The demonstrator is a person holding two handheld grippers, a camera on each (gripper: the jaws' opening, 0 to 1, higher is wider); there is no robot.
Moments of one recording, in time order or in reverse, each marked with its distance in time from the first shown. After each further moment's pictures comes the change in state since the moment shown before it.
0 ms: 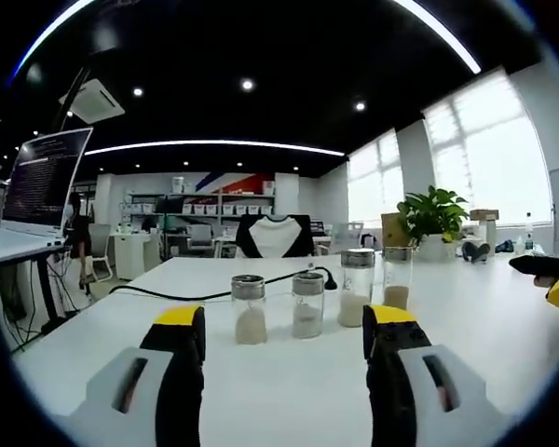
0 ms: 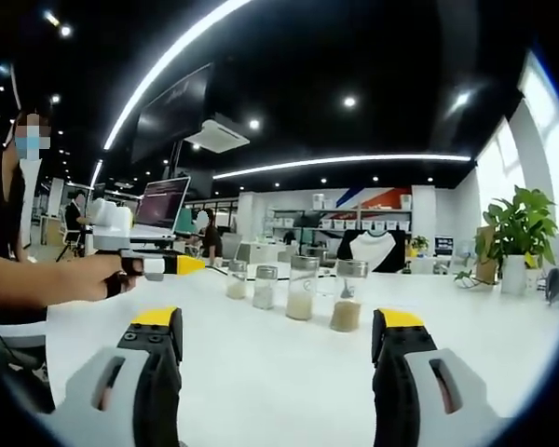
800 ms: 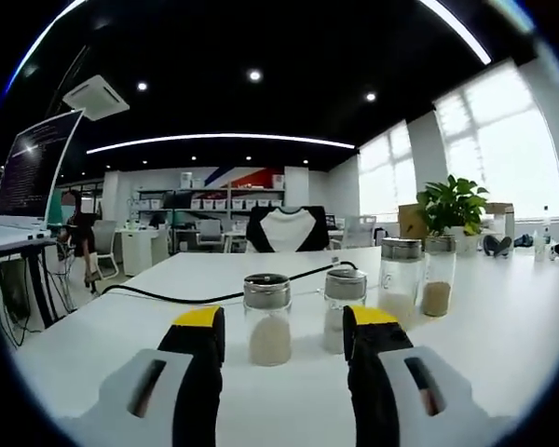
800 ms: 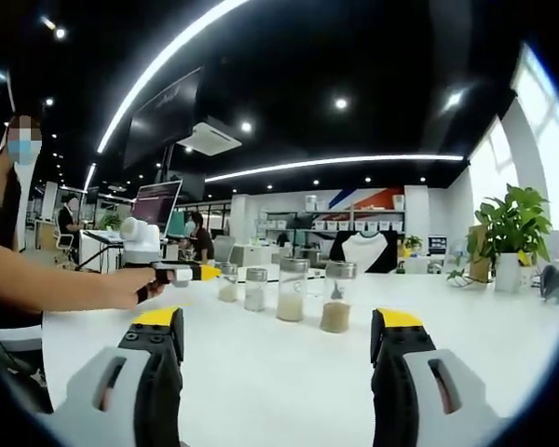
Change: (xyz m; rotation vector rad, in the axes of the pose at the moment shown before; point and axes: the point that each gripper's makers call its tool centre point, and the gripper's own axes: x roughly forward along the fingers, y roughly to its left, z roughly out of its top) left arm 0.066 0.027 -0.019 0.007 0.025 0.052; right arm -0.004 -0.012 0.002 0.012 -0.009 -0.033
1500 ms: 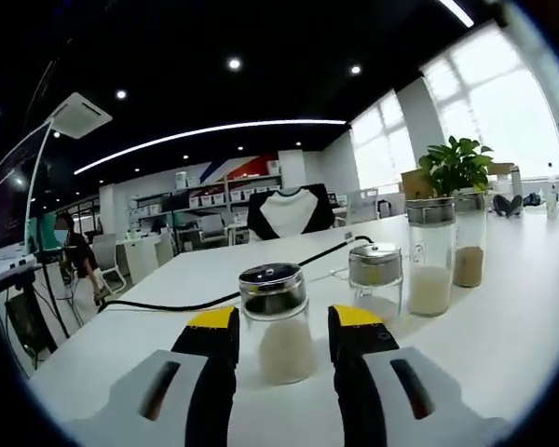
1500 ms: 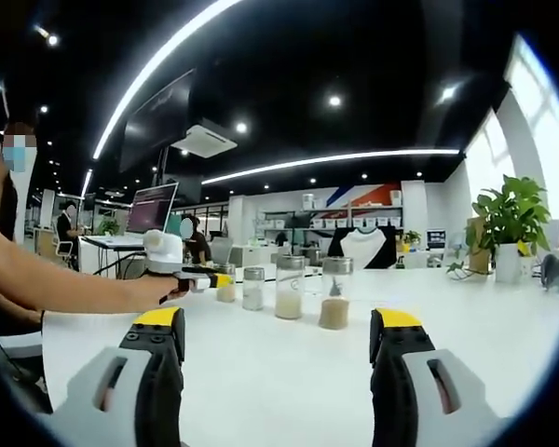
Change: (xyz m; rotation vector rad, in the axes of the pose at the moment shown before) left arm 0.049 0.007 -0.020 0.141 0.081 0.002; right arm 0.001 -0.005 -0.004 0.037 0.001 -0.008
